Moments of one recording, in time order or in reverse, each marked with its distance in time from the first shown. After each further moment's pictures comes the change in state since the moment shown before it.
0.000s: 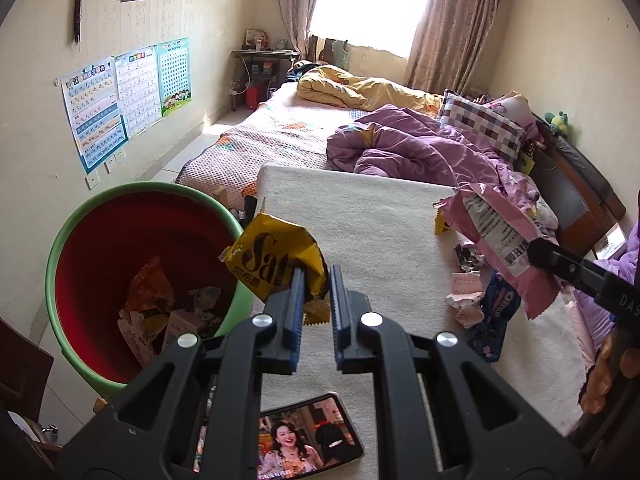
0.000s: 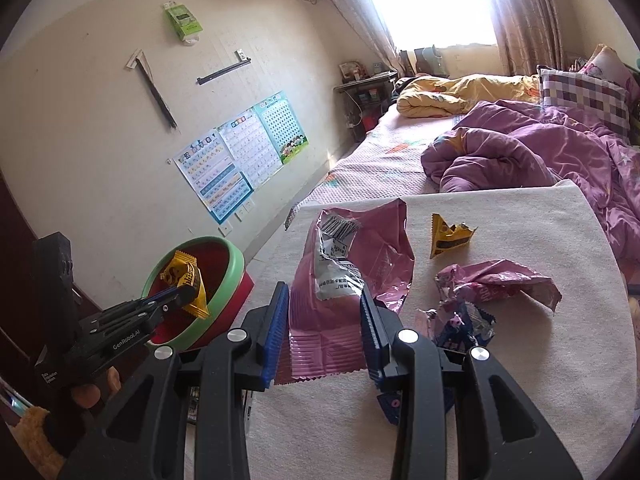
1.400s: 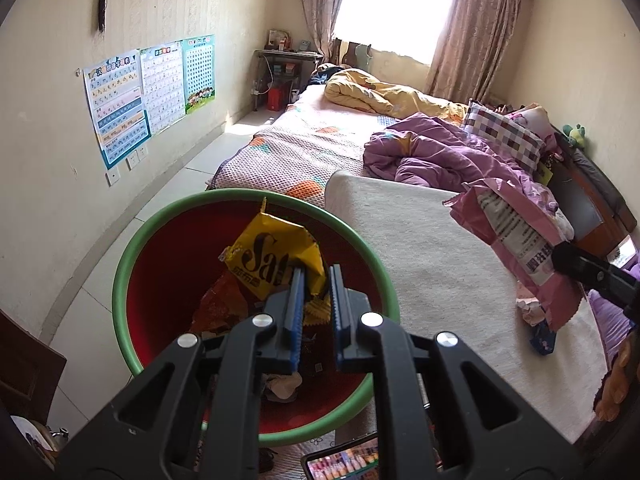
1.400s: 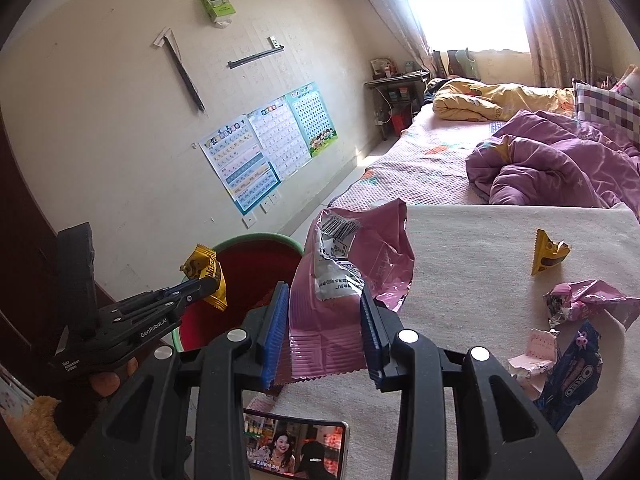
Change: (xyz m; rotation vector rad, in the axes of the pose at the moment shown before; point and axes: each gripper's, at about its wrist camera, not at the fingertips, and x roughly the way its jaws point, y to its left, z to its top) left arm -0.002 0.091 0.012 -0.028 -0.004 0.040; right arm 0.064 0.106 0.006 -0.070 0.020 0.053
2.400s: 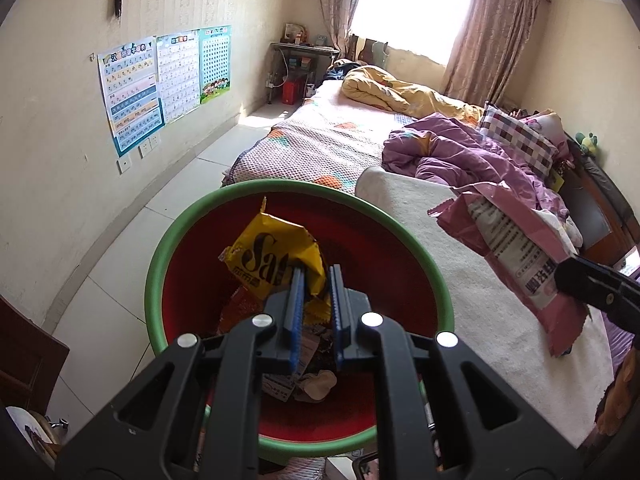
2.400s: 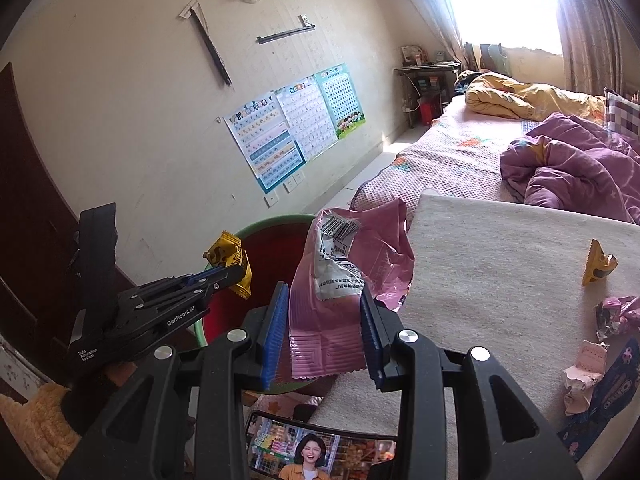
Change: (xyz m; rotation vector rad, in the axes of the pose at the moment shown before) left arm 0.011 0.036 -0.003 -0.043 0.017 0.028; right arm 0.045 0.041 0.001 -0.066 0.070 0.063
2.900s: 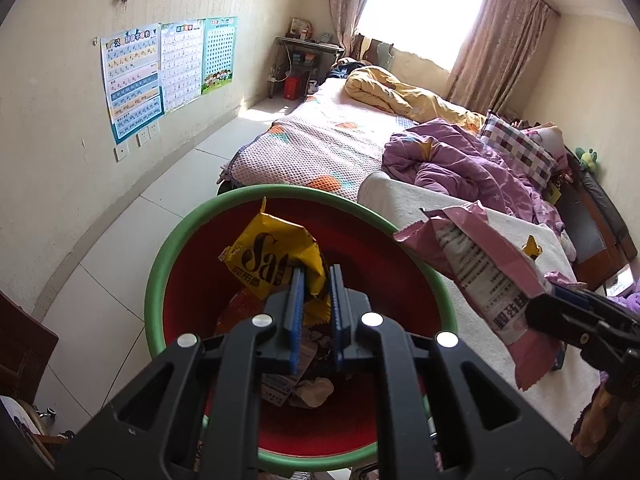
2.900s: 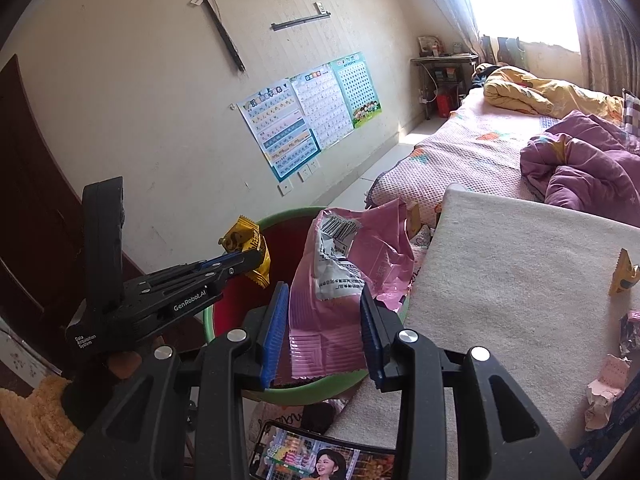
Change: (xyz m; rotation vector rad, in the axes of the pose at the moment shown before) left arm 0.009 0.017 0.007 -0.059 0.019 -0.027; right arm 0.027 0.012 0.003 -0.020 0.052 0.051
